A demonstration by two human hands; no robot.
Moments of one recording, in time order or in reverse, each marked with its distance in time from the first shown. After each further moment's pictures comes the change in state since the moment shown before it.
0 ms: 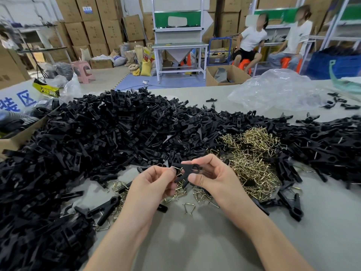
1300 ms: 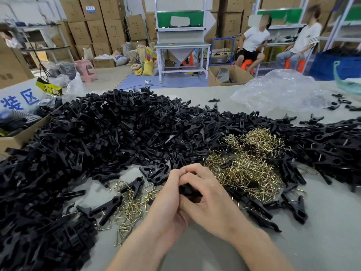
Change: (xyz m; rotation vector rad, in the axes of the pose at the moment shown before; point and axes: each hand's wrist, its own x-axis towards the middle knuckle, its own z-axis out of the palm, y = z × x) left_hand -0.013 -0.005 0.036 -0.415 -0.093 -0.311; right_hand -0.017 0.003 0.023 -0.806 -0.100 -0.311
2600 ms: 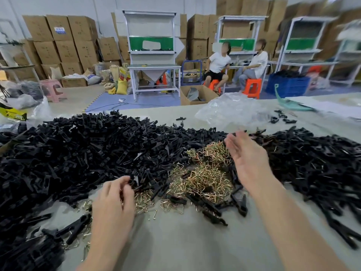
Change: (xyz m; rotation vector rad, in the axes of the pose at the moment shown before) left_hand -0.004 0.003 -0.038 1.190 0.462 0.872; right_hand 0.004 0.016 -0.158 1.068 0.907 0.504
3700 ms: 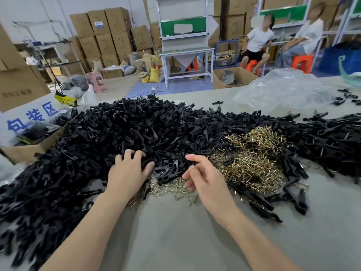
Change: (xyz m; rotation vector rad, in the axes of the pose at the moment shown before) left_hand 0.088 -0.087 -0.011 0.730 -0.210 0.082; right_hand -0.071 0.159 0.047 -0.652 -0.614 -0.106
